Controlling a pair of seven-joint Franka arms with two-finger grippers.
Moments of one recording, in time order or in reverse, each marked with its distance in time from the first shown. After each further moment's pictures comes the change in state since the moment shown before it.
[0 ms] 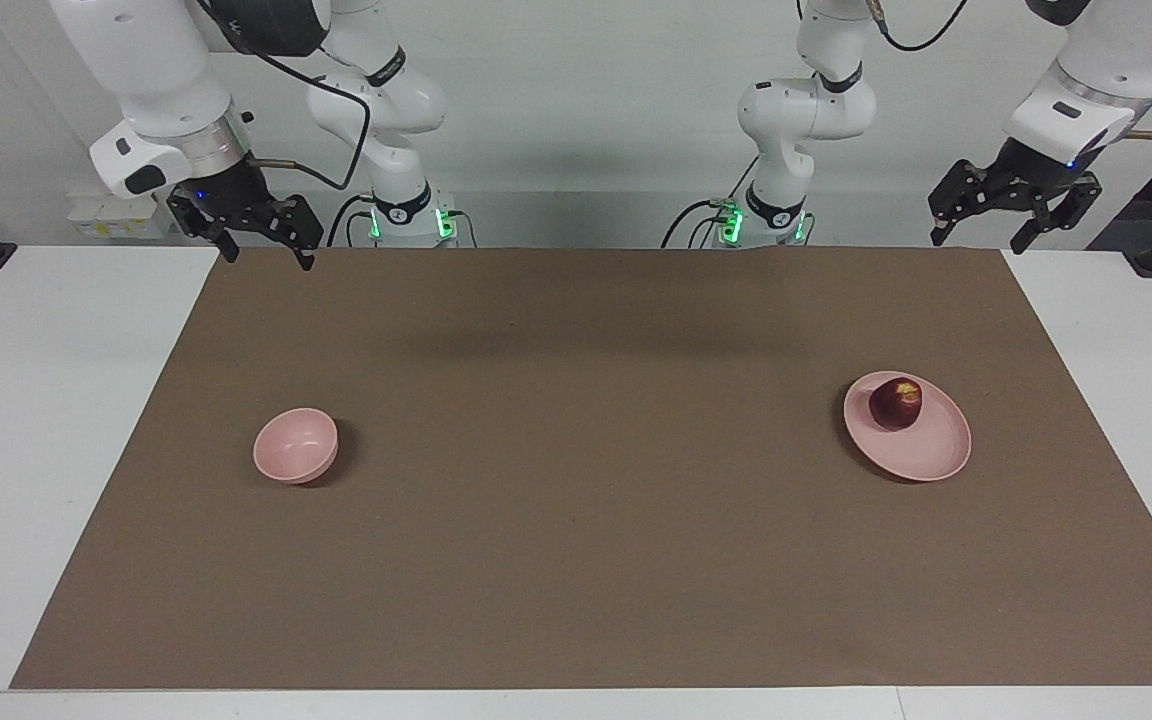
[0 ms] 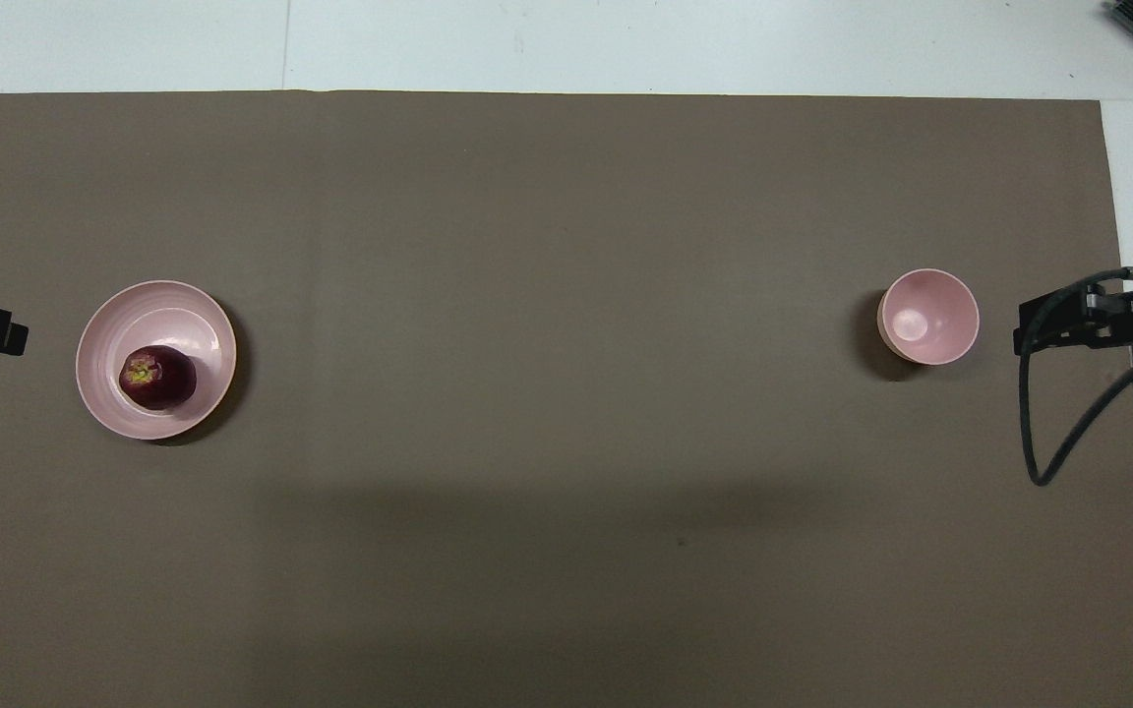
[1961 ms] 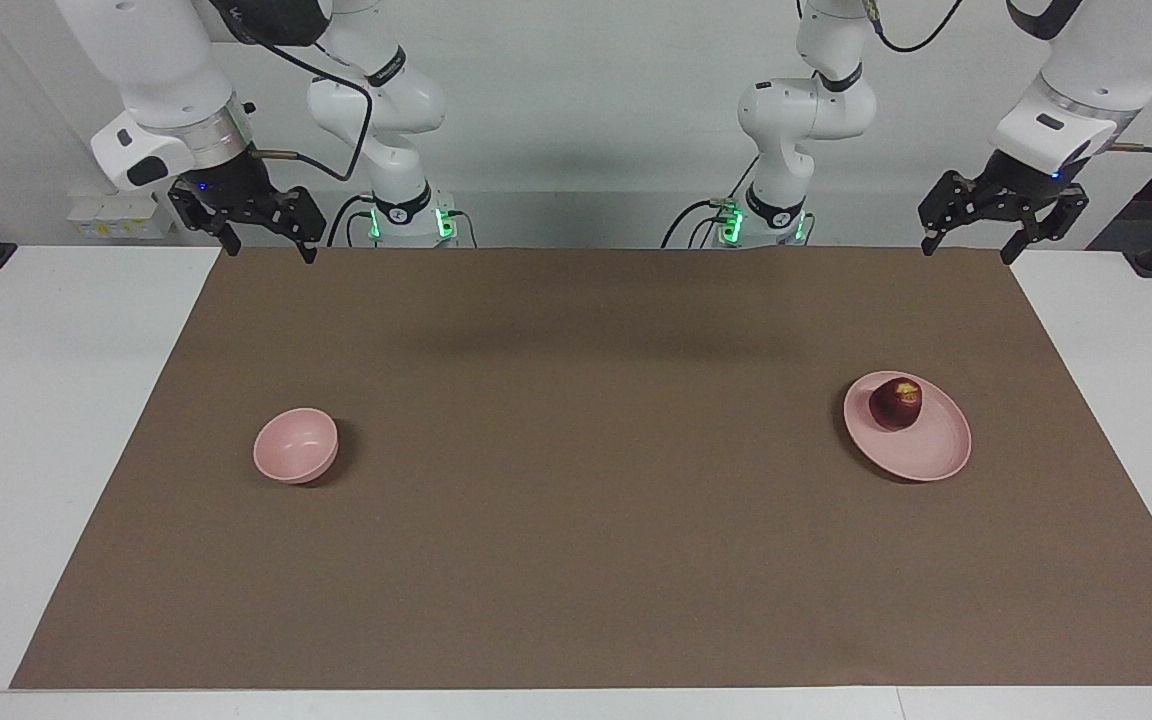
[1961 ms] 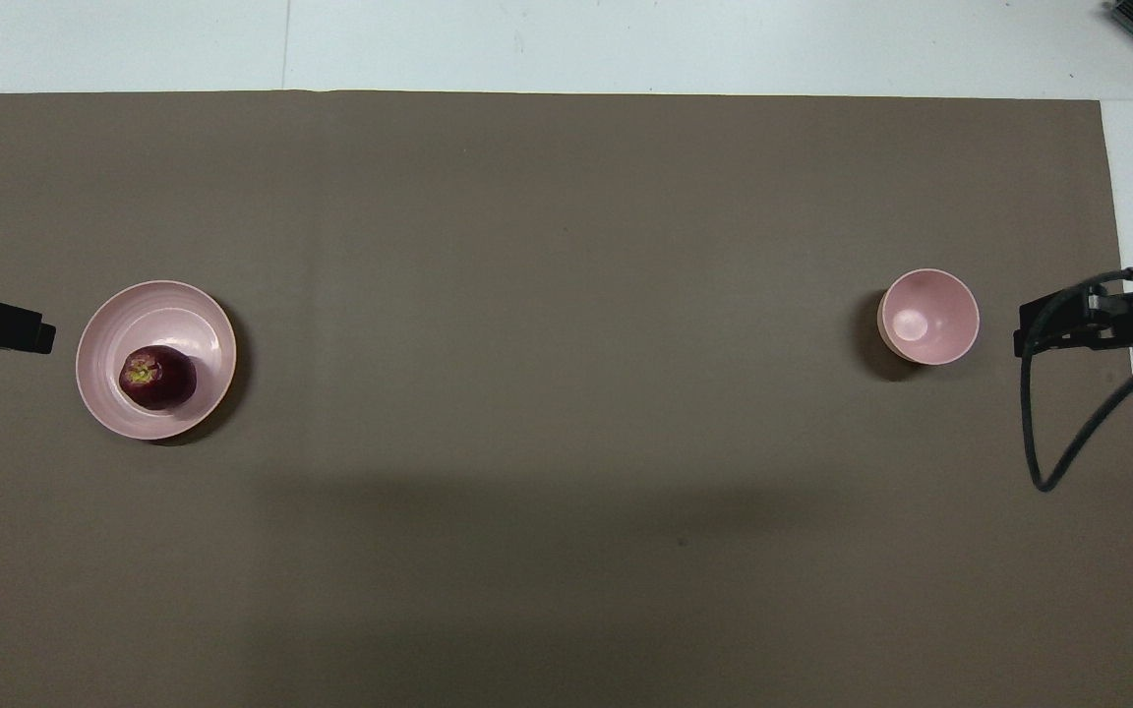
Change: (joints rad) left arm -0.001 -0.020 -0.011 -0.088 -0.001 0.083 0.000; right arm 0.003 0.002 0.004 0.012 0.002 -0.008 -0.001
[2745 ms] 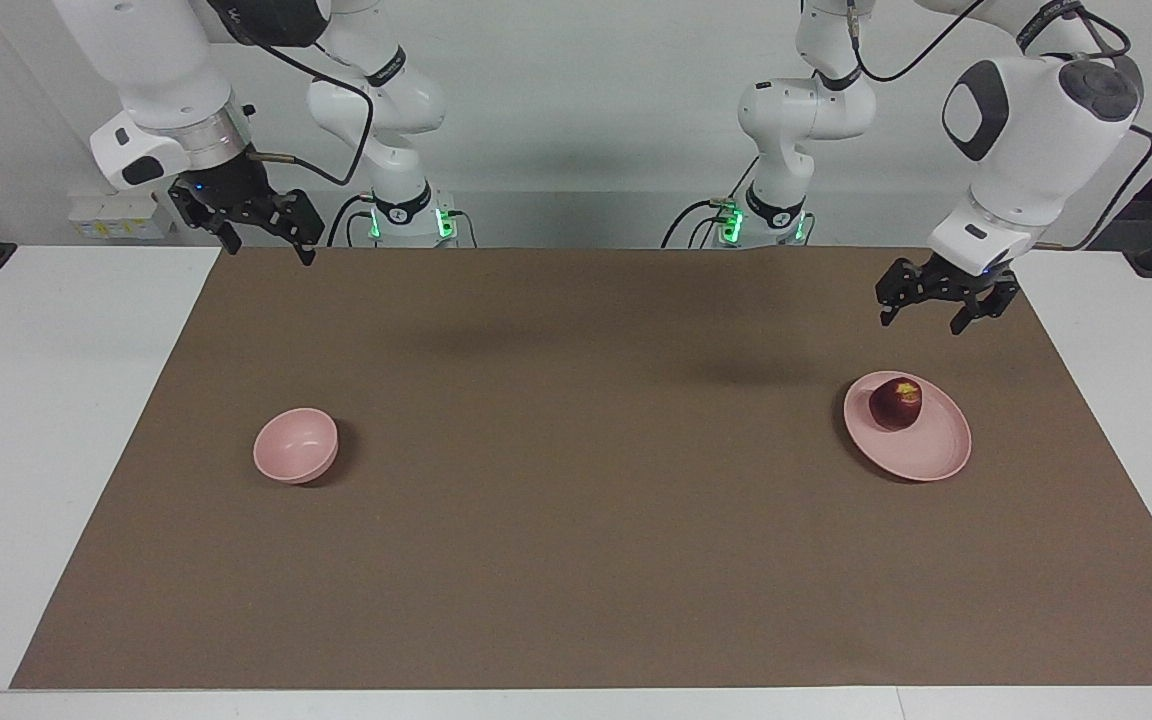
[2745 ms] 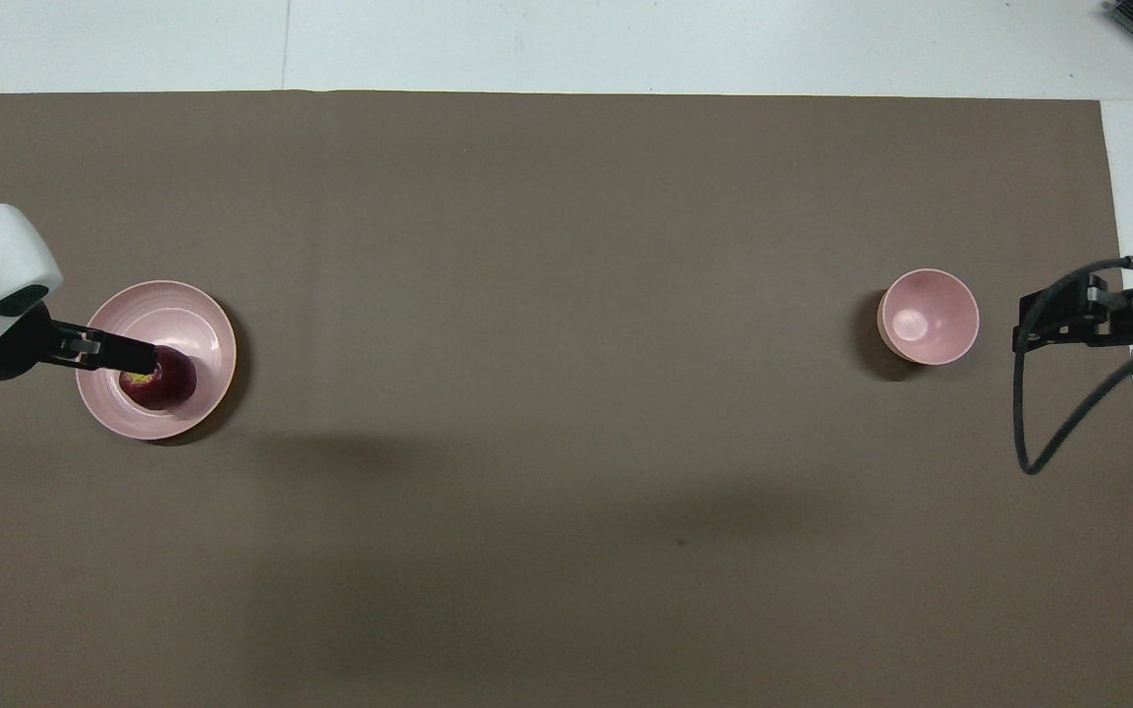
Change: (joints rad) left arm 0.000 -0.037 0.000 -0.401 0.000 0.371 0.032; right arm -0.002 0.000 -0.002 -0.008 0.032 0.000 0.145
